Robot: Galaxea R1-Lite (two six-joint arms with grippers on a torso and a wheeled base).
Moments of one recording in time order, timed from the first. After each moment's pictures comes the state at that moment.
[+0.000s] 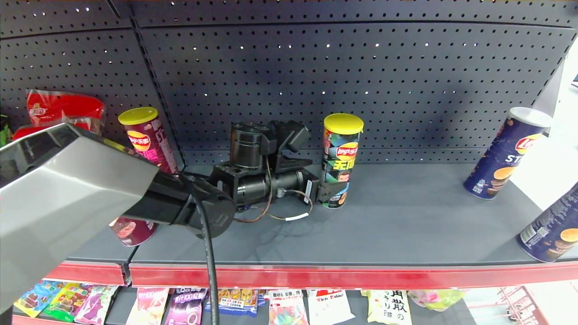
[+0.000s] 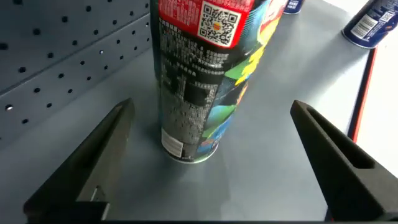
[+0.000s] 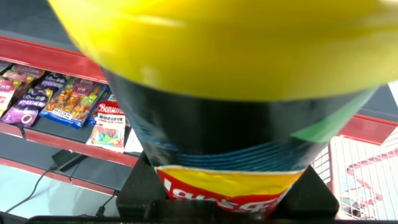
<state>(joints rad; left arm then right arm) -0.64 2.13 -1.23 -0.69 -0.35 0.02 0.08 0.22 -0.19 0.11 0.11 -0.12</state>
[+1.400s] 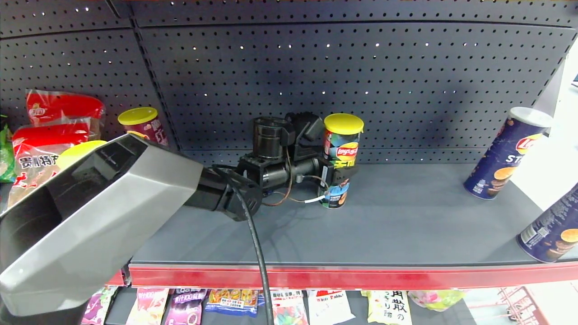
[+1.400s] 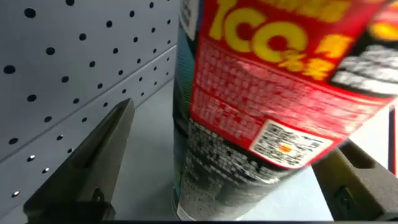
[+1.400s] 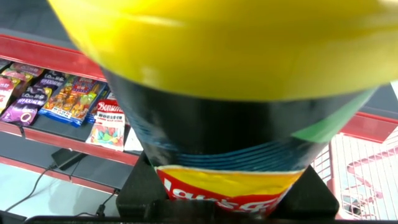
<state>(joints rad) -0.64 2.31 -1.51 -0.68 -0.36 0.01 0.07 0.22 -0.18 0.11 0.10 -0.12</state>
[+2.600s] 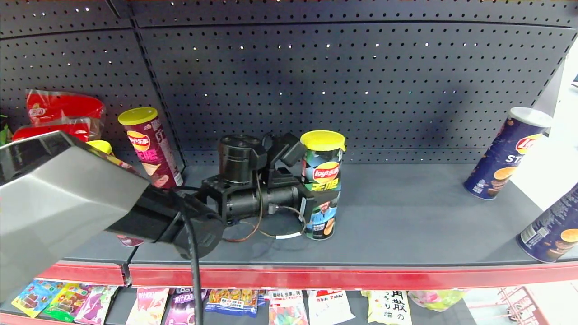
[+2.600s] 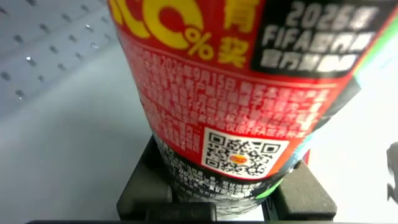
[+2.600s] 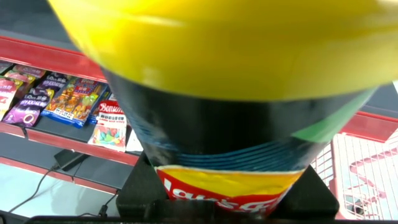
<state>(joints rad) -0.64 2.07 -1.04 -0.84 -0.49 0.01 0.07 0.23 -0.18 0.11 0.11 -0.11</state>
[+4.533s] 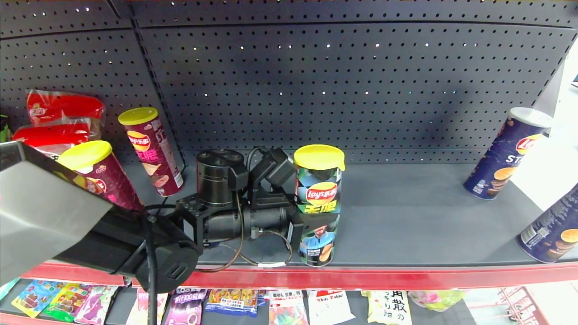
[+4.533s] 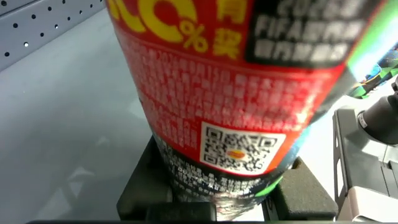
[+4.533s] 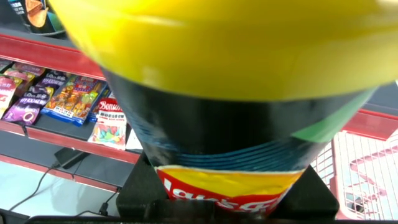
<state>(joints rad) -0.66 1.98 -0.85 -0.93 -0.58 0.02 0.07 0.23 -0.18 0.11 0.11 -0.11</state>
